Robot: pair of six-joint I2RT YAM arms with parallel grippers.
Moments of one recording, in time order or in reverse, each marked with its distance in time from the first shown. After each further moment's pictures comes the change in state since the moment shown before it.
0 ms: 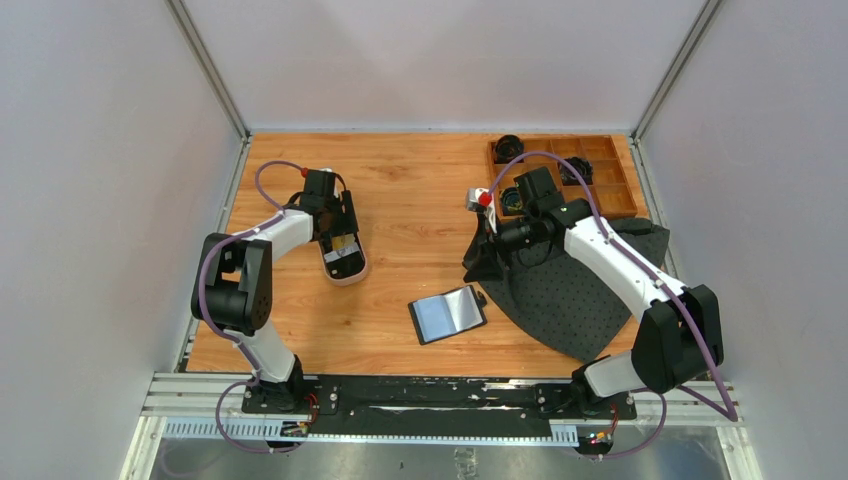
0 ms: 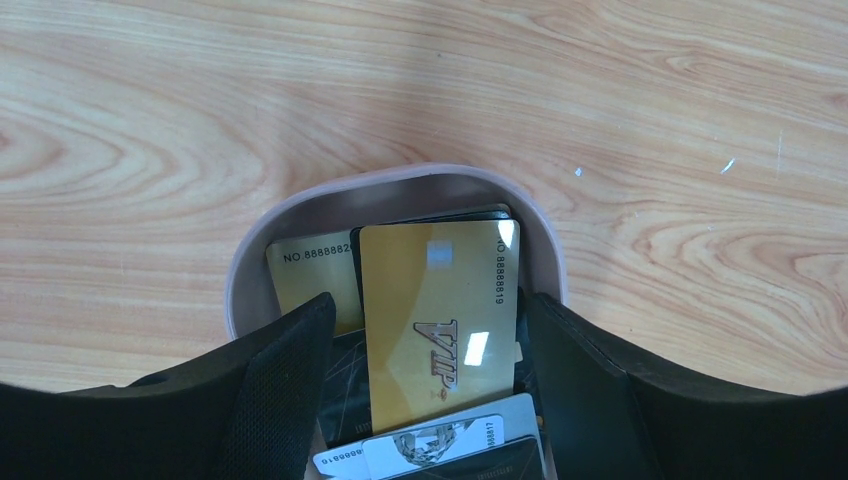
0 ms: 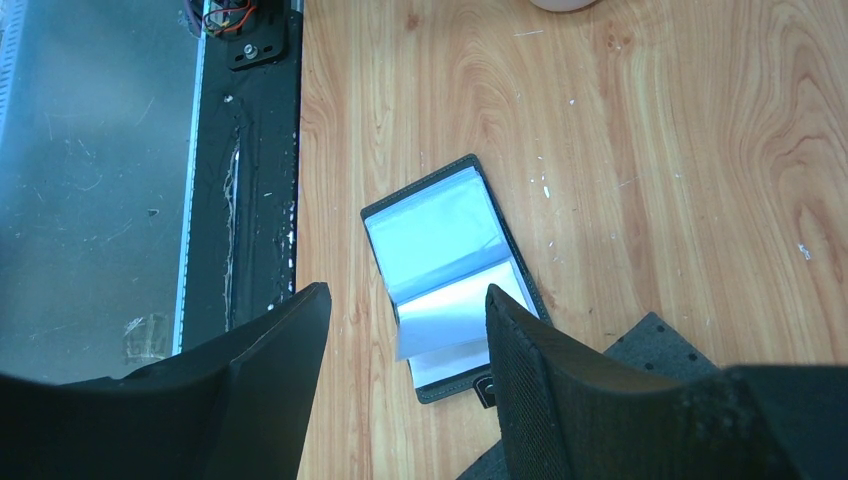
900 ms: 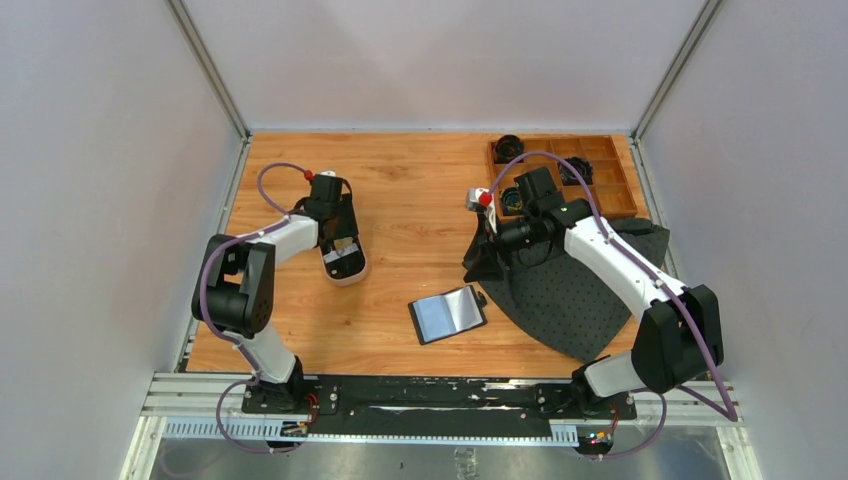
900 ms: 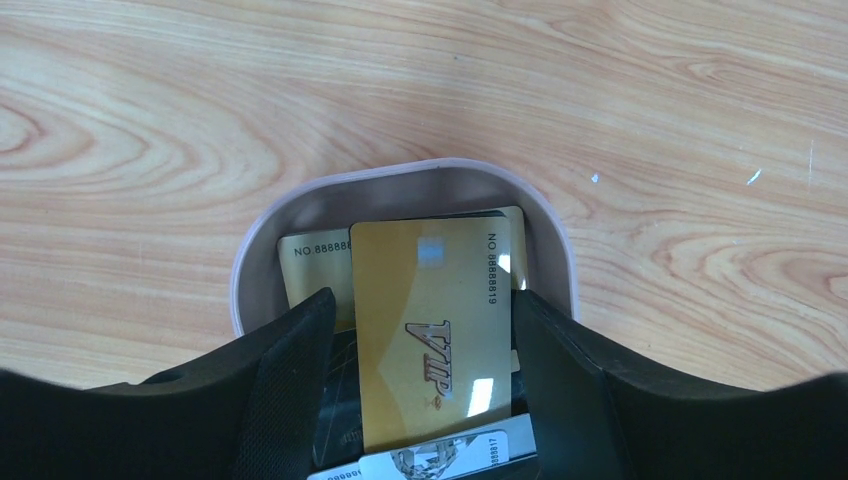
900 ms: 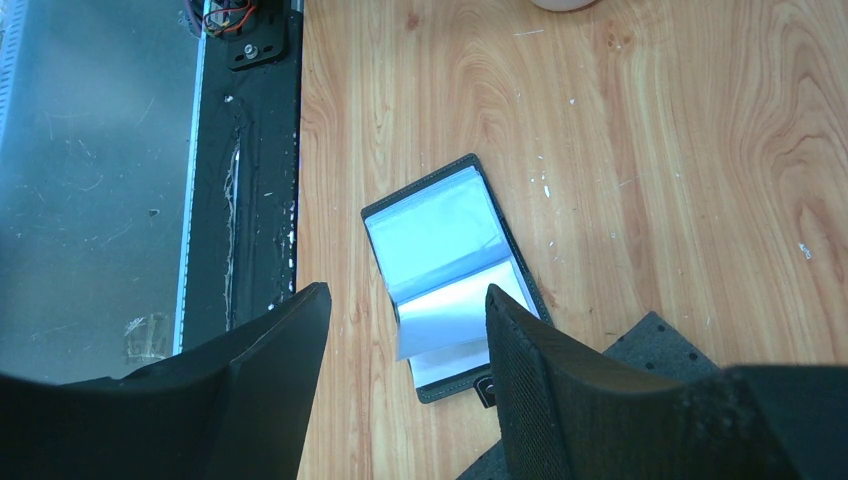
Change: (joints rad) left arm -0.045 -0.005 -0.042 0.055 -0.111 -0.006; right arm -0.001 0.000 0.000 -0.001 -0.001 0.000
